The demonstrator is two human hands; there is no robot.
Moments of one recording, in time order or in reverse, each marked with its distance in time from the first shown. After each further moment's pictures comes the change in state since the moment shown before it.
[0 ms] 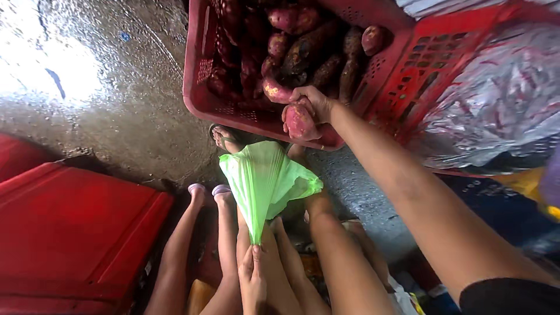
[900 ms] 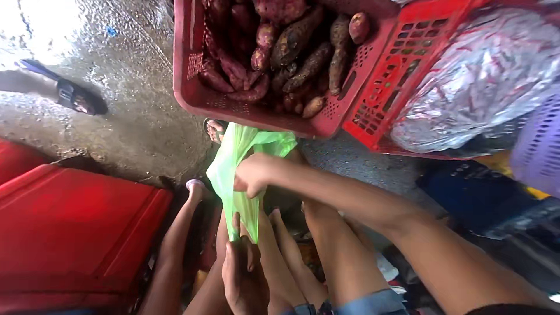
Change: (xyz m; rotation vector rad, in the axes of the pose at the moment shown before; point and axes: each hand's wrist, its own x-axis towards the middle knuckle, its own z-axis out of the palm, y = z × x) left_hand 0.004 0.109 0.014 -0.839 -0.058 0.042; right_hand -0.042 0.053 0.207 -1.528 -0.261 0.016
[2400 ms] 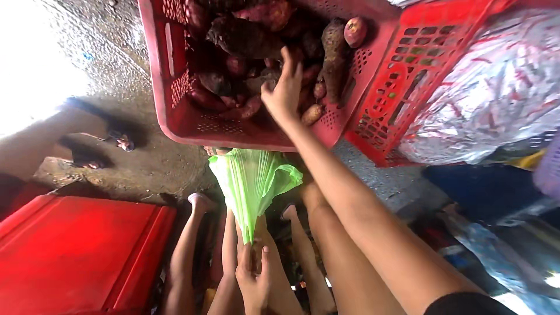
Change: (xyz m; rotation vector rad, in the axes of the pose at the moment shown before) left_hand 0.033 -0.050 -0.066 1.100 -0.102 0.139; right_hand 0.058 0.183 -0.089 0.430 1.558 0.518
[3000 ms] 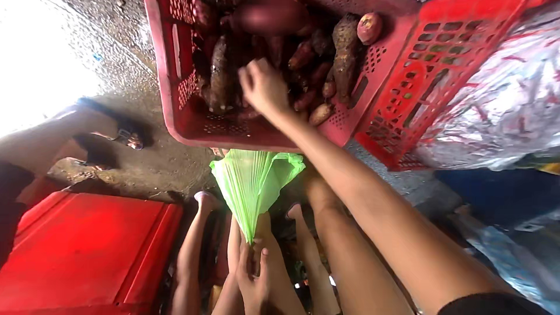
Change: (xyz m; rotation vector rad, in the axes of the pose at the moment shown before) left_hand 0.014 0.002 -0.009 -0.059 0.012 -0.012; right_hand 0.009 -0.040 0.024 -0.160 -0.290 -0.138
